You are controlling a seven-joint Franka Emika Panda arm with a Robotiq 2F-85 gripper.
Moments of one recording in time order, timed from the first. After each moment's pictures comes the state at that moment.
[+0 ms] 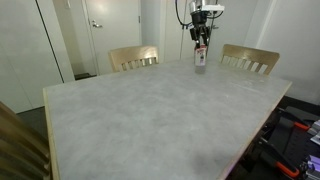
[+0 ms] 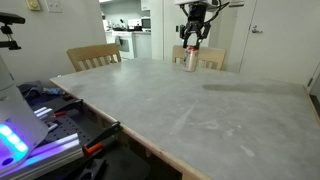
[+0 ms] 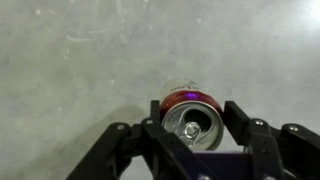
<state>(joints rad) -0.13 0.63 -0.10 -1.41 -0.06 1.74 -0.16</state>
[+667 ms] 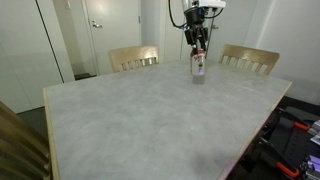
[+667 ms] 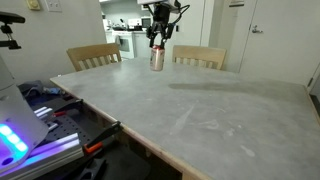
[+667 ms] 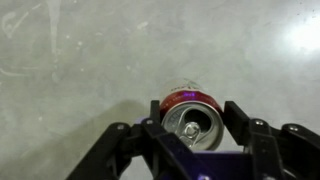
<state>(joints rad) 0.01 0.35 -0.01 -1.85 -0.06 1.86 -0.03</state>
